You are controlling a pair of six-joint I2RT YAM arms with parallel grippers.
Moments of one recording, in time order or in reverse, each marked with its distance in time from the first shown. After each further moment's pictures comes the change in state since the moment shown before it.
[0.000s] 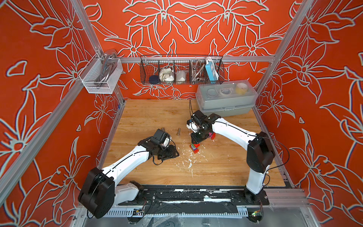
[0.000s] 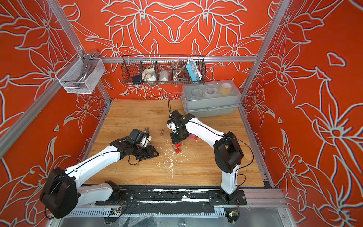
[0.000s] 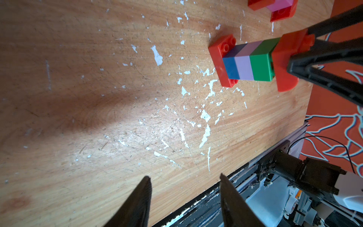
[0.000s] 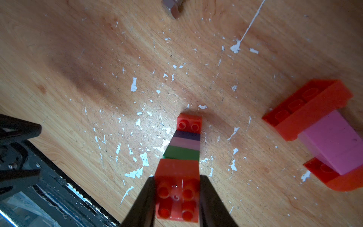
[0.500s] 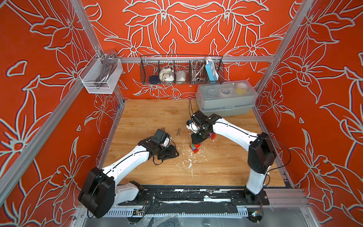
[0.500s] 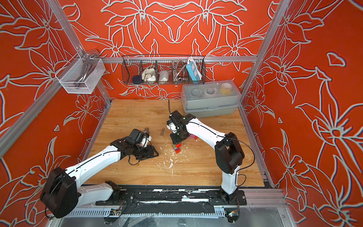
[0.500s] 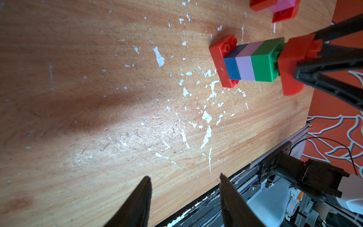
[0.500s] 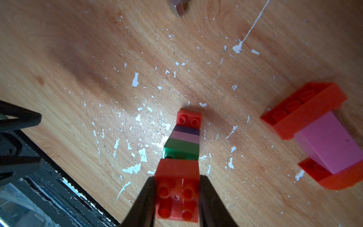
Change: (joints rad) left arm -0.001 0.004 0.000 0.002 -0.007 0.000; right arm 0.002 -0.005 0.001 -0.007 -0.007 -0.037
